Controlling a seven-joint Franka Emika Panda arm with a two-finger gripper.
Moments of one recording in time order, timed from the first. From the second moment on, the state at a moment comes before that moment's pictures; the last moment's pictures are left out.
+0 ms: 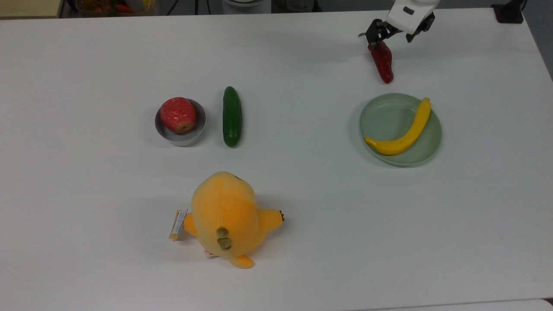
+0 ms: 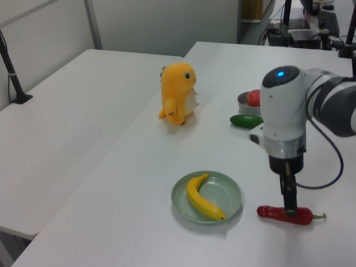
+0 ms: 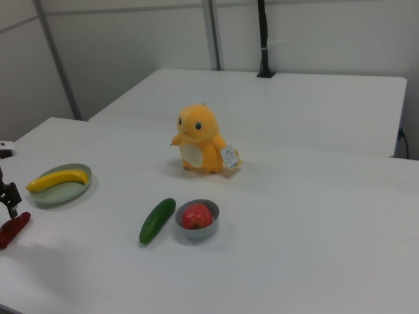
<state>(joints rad) 0.36 0.25 0.47 -1.95 -0.03 2.06 0.52</state>
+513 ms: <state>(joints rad) 0.37 0.32 0.47 -1.95 -0.10 2.13 0.55</state>
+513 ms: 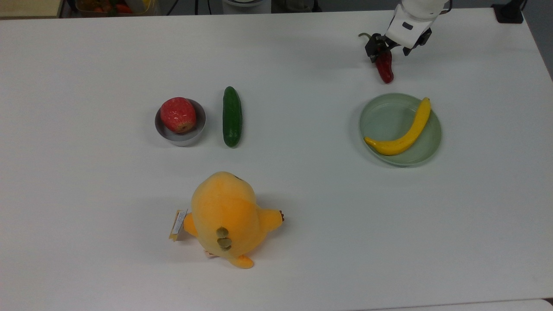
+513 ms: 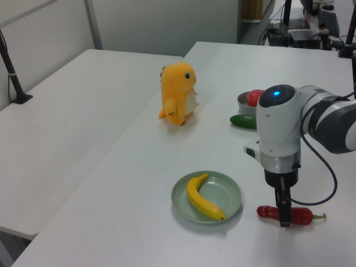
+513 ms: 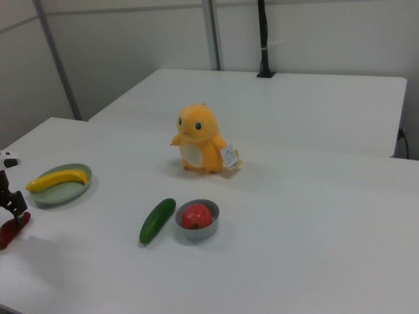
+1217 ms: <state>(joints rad) 0.37 0.33 0.46 -1.95 -0.12 2.17 0.56</state>
